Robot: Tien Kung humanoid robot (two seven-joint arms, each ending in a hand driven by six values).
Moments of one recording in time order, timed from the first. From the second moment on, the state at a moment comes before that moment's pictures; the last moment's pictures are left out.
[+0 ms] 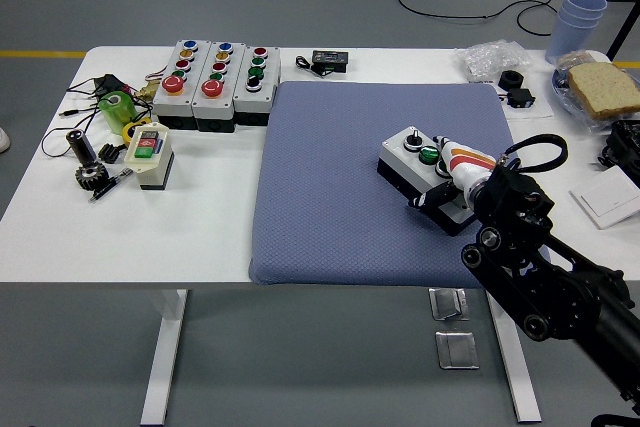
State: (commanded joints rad) left arm -0.15 0.01 -1.22 -0.18 2.09 -0.09 0.20; right arm 0.65 -0.03 0.94 1.07 -2.02 0.03 -0.65
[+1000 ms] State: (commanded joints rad) left arm -0.17 0.01 -1.23 -0.18 2.08 -0.09 0.20; right arm 0.64 -0.12 0.85 1.16 -1.98 -0.13 -0.57
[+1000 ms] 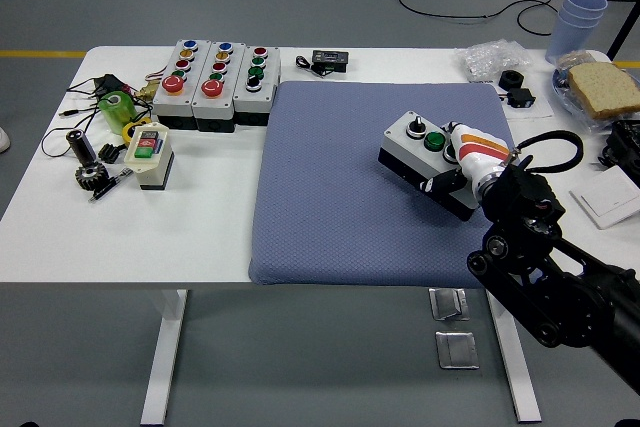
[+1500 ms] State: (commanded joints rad) left arm -0.17 0.01 -1.24 -0.18 2.09 -0.08 0.21; right arm 0.68 -0.20 0.75 1.17 -1.99 -0.07 -0.09
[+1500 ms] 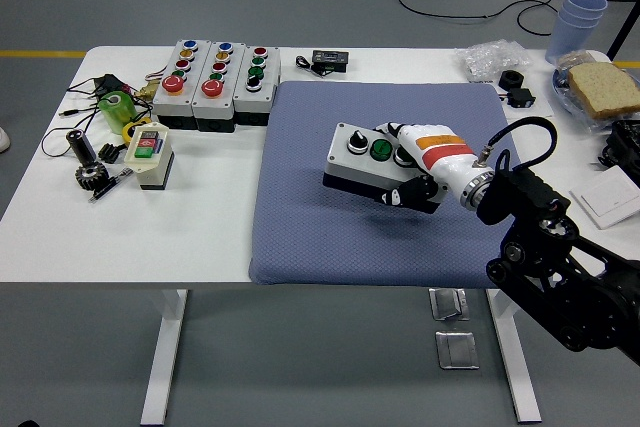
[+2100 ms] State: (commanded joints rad) left arm -0.17 0.01 -1.24 -0.18 2.09 -0.09 0.20; right arm 0.72 -0.19 0.63 1.13 -2.05 -0.05 -0.01
